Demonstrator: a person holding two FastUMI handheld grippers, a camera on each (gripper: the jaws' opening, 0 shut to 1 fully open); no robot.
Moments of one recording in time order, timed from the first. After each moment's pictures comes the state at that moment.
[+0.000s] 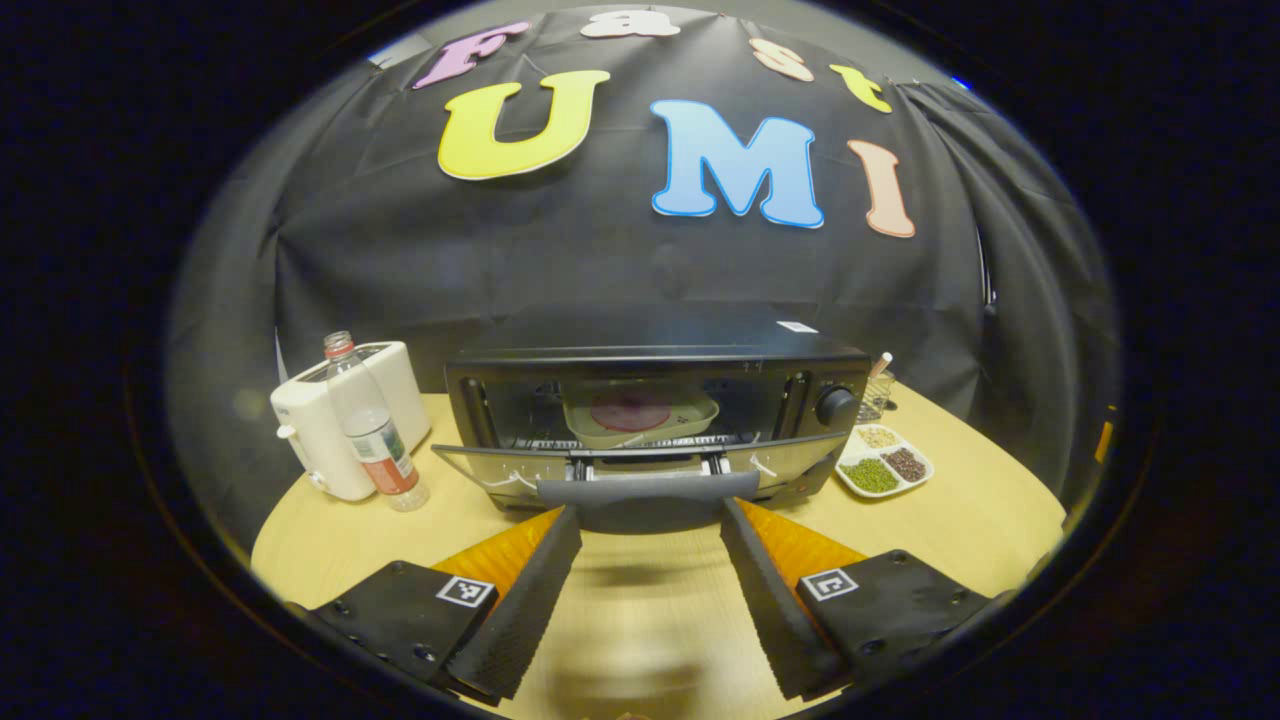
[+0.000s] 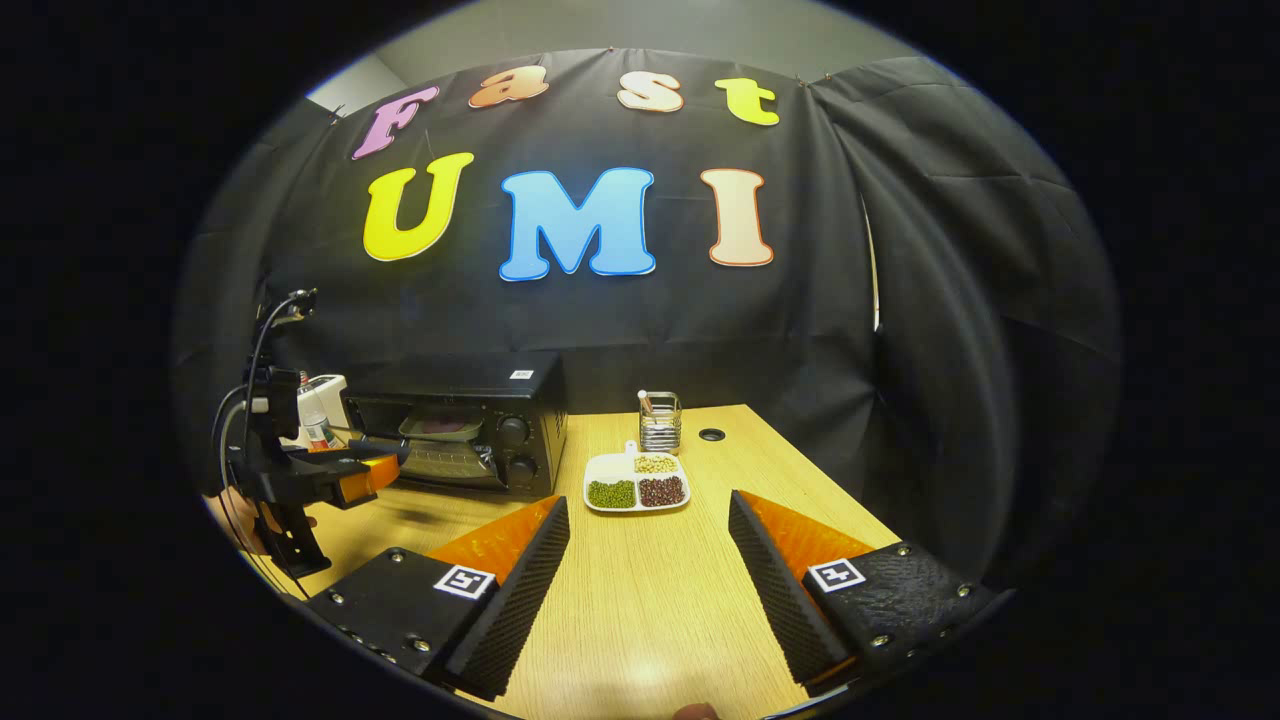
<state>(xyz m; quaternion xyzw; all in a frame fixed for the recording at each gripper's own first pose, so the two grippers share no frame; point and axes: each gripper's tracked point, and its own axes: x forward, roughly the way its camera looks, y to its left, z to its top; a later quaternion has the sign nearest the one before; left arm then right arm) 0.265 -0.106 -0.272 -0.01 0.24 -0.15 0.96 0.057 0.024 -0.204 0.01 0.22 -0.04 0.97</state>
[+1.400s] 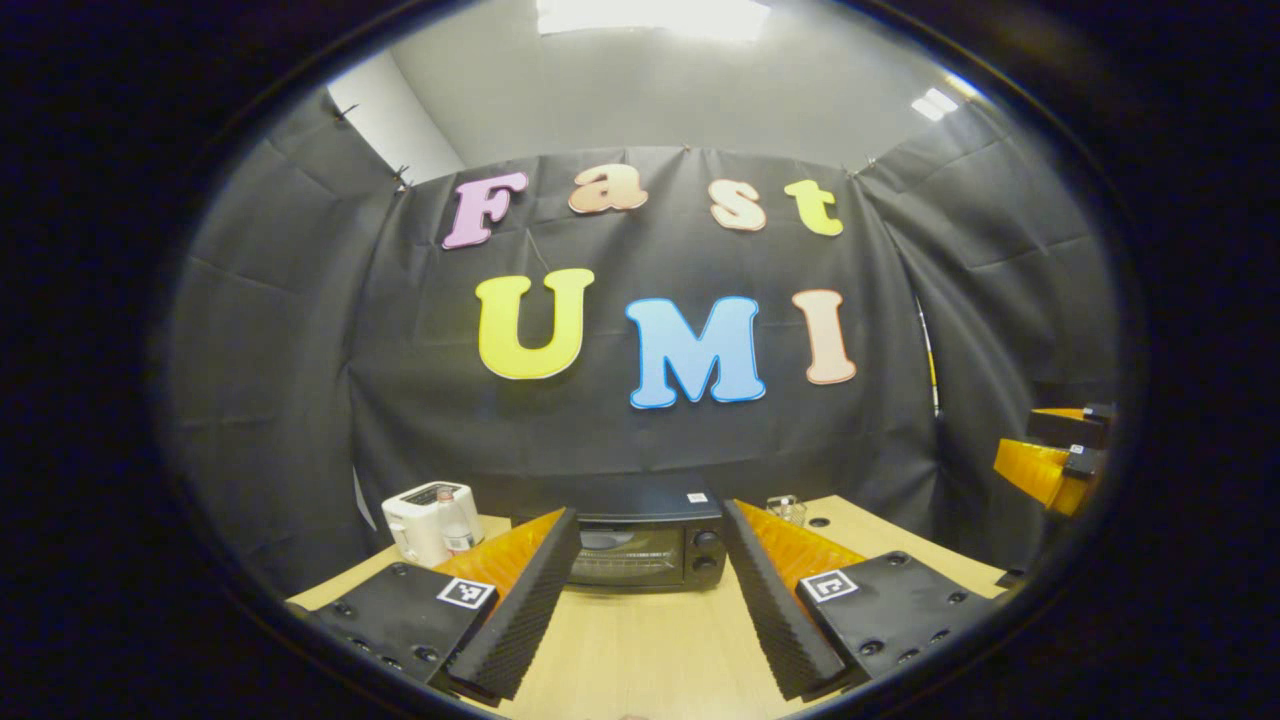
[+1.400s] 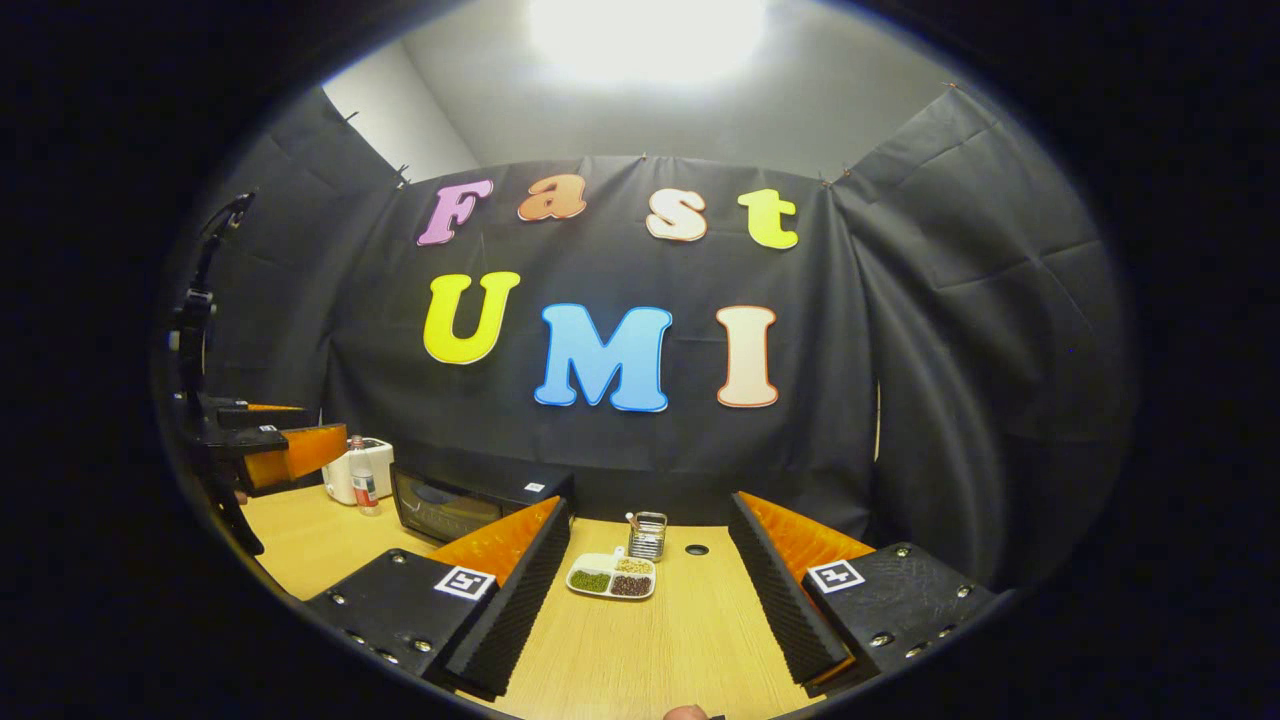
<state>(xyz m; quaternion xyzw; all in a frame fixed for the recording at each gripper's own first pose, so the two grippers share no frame) 0.049 -0.136 -0.014 -0.01 0.03 -0.11 0.99 0.012 -0.050 -0.058 -0.02 0.04 0.04 1.00</state>
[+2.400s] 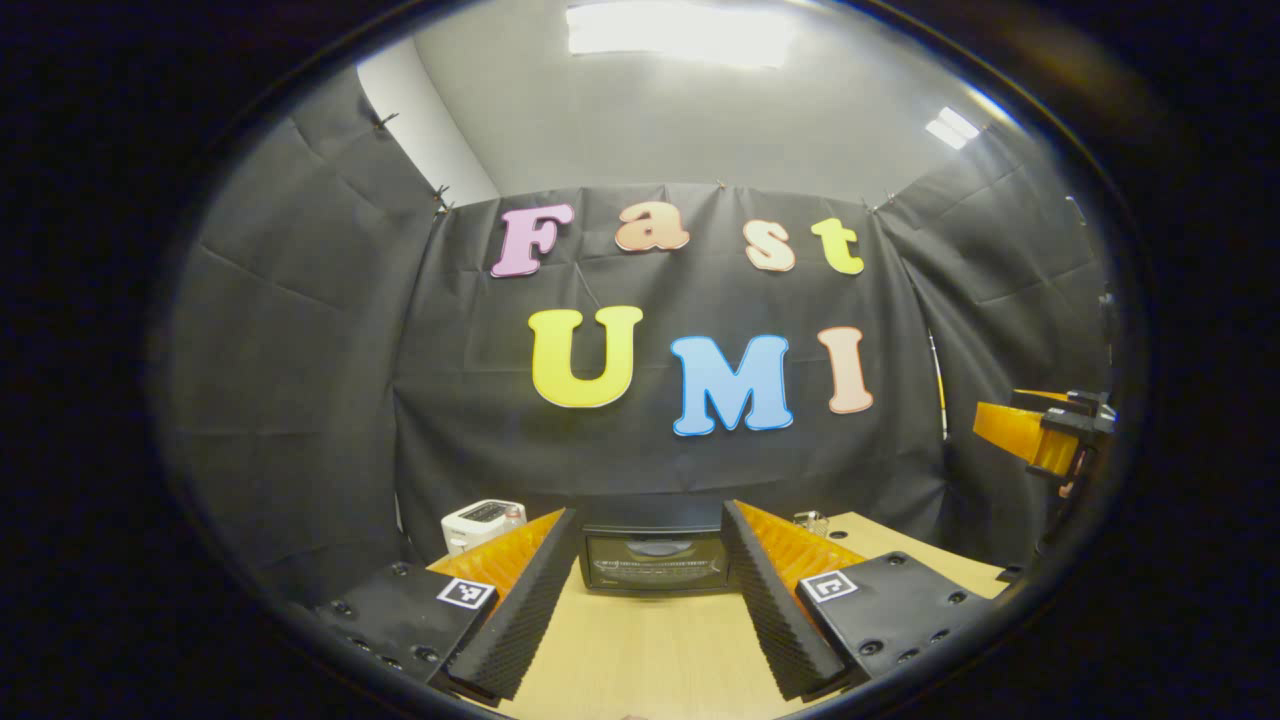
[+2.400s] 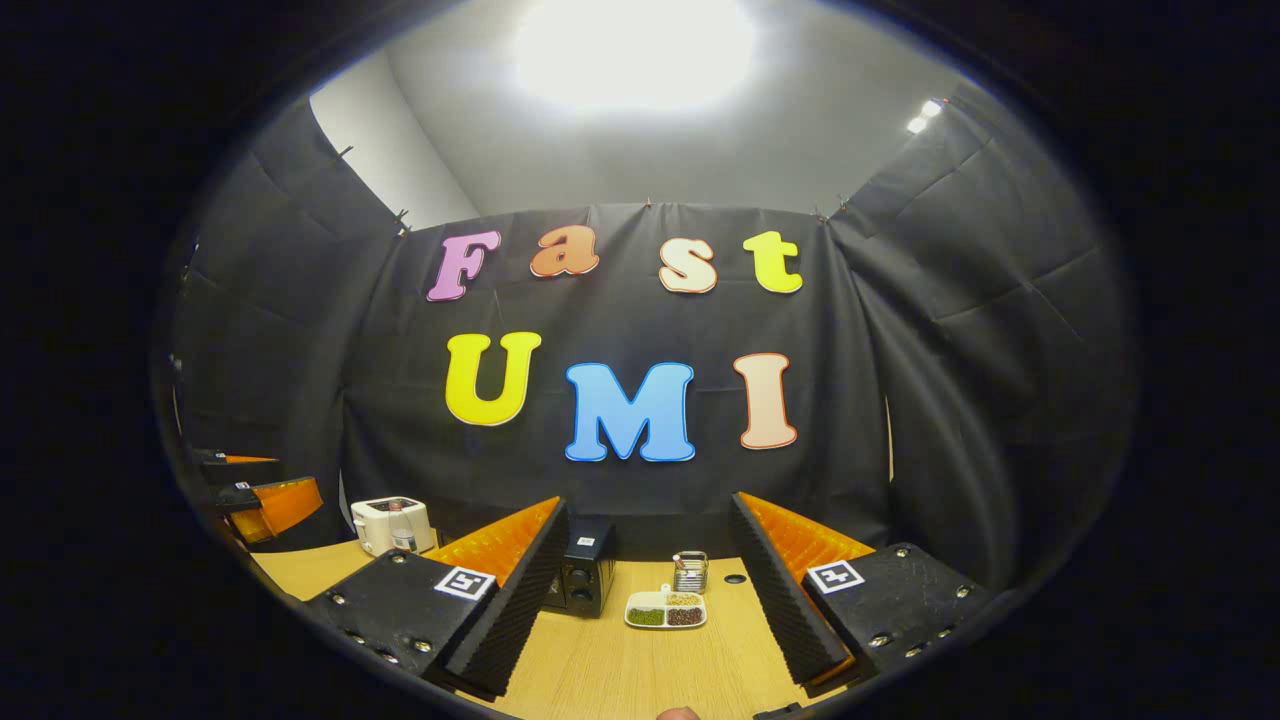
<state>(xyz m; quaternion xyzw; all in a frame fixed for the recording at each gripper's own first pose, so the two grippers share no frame) -0.004 -0.025 0.011 -0.01 -0.01 -0.08 1.00 -0.011 0.030 0.019 0.01 -0.01 0.04 1.00</state>
